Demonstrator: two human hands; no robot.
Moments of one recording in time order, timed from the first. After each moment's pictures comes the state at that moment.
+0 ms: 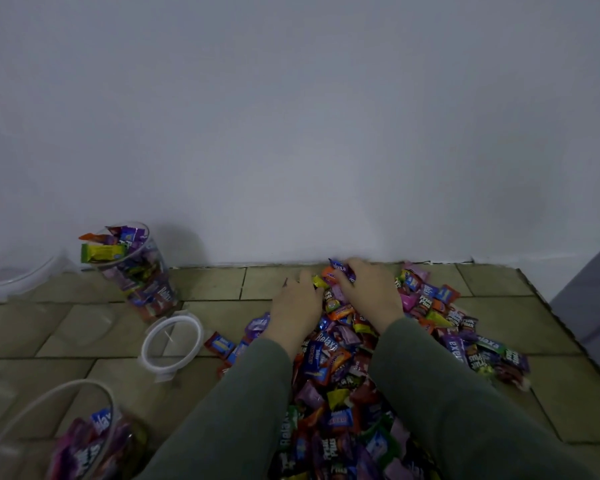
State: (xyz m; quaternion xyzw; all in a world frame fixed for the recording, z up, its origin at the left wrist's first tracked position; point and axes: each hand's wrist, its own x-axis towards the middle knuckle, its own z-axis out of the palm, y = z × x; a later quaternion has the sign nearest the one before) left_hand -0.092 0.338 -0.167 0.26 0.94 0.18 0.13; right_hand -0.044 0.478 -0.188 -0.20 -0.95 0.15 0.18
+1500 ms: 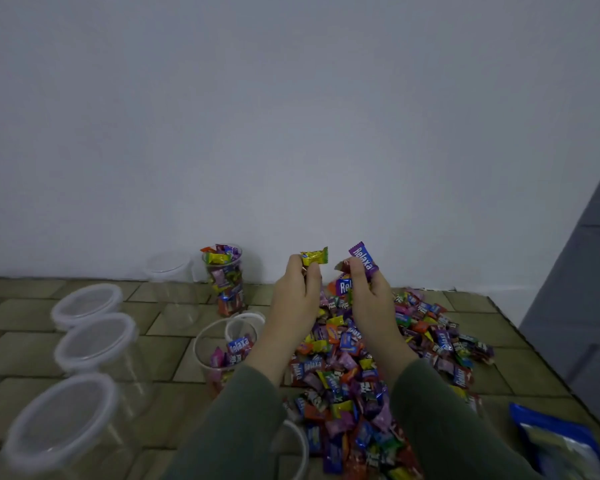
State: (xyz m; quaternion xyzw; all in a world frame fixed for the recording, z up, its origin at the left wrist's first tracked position) left_hand 0.022 0.180 -0.021 0.31 0.78 0.53 -0.08; right_hand 0.078 0.281 -0.030 -0.15 -0.66 0.64 0.36
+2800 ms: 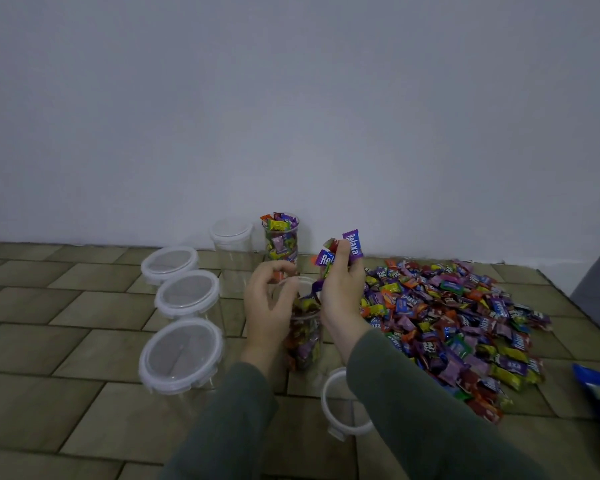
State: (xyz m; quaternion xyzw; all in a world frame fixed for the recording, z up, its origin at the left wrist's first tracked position) left_hand -0.013 0.037 -0.088 0.29 0.67 0.66 -0.17; right_hand 0.020 0.130 -0.046 -0.24 -0.50 0.75 0.36
